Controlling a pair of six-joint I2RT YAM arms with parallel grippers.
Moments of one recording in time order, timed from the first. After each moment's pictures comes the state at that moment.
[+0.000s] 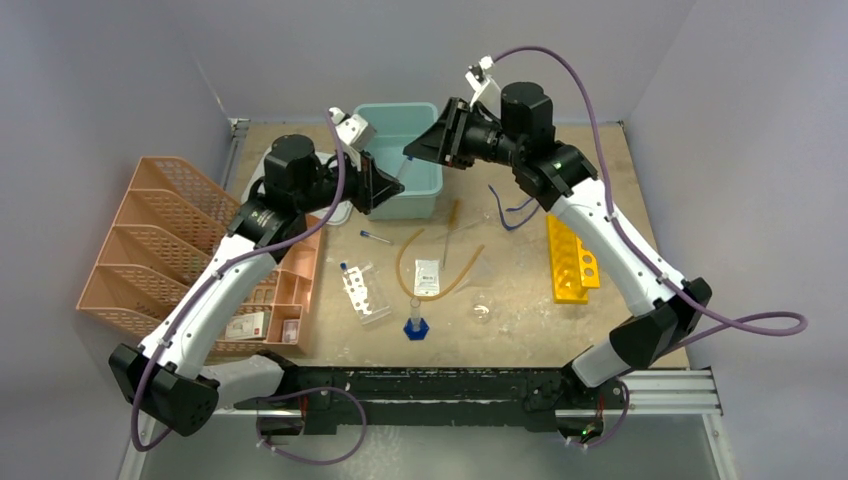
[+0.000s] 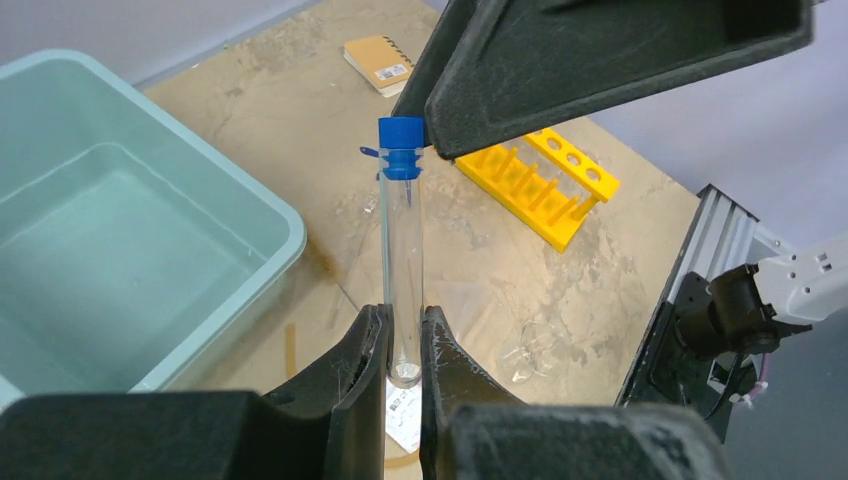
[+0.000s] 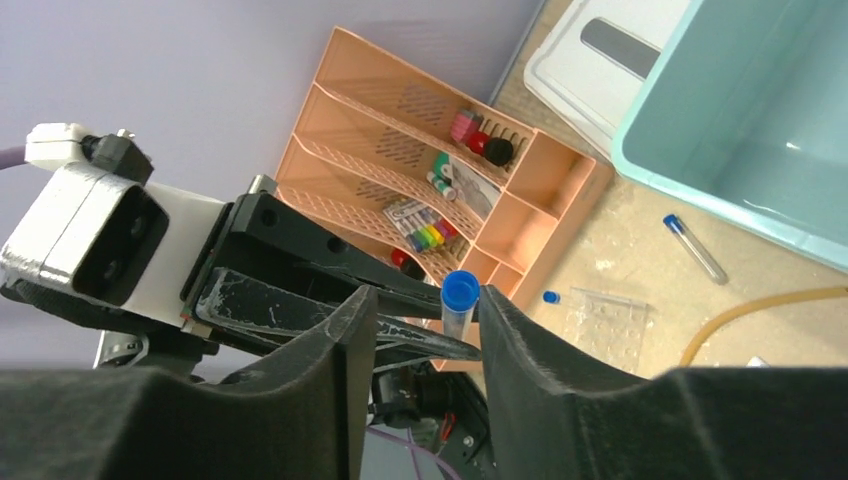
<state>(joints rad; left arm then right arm) -0.45 1.19 1.24 -0.28 0.51 -0.15 0.57 1.53 1.70 -0.39 -0.44 0.80</state>
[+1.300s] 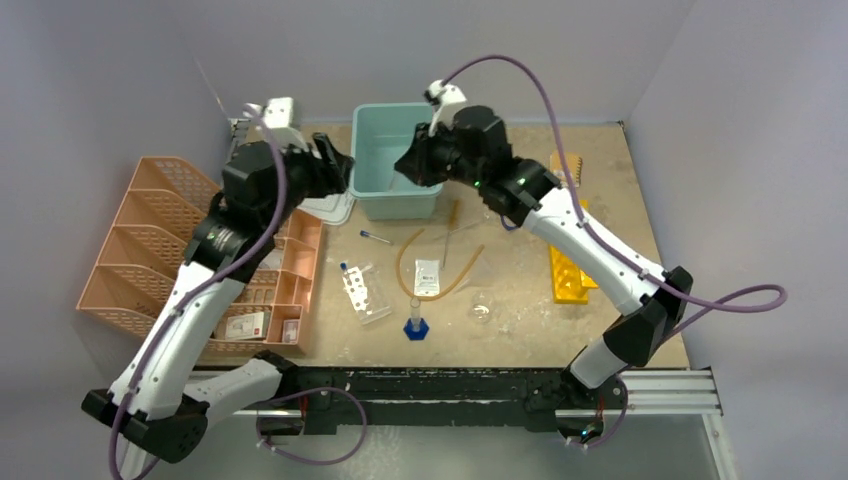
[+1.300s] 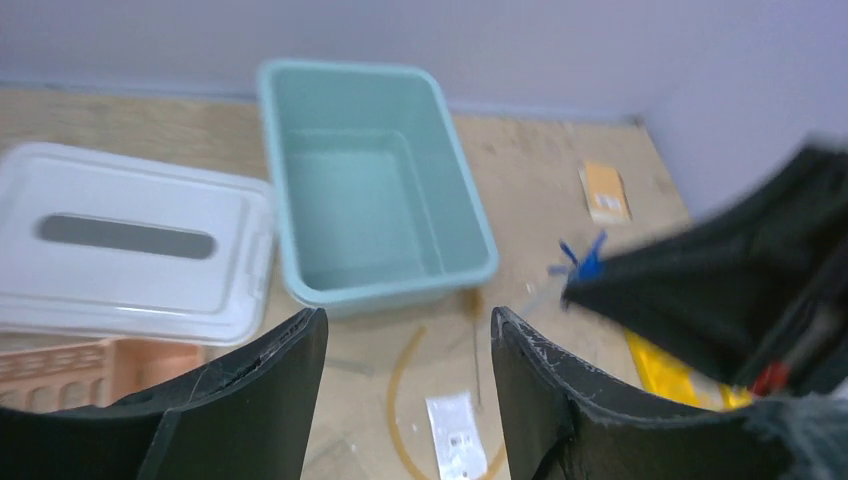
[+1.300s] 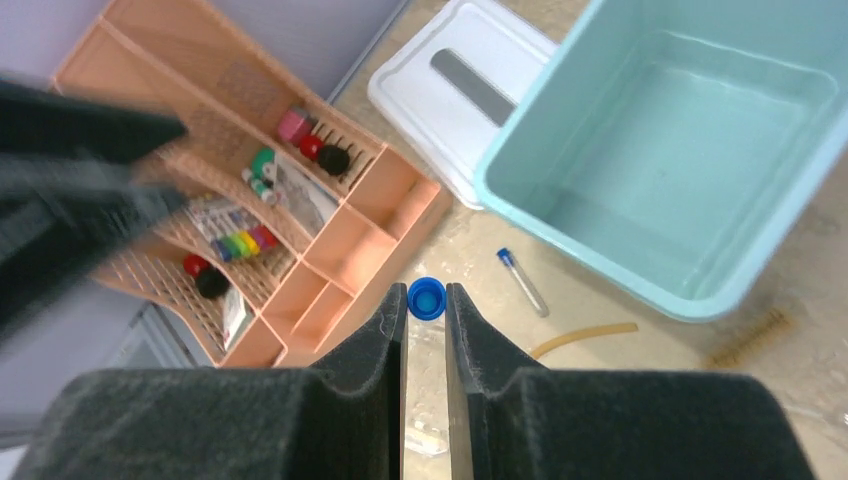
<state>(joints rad) -0.45 1.07 1.32 -0.49 -0.05 -0.34 0.70 1.58 1.70 -0.45 -0.11 0.42</state>
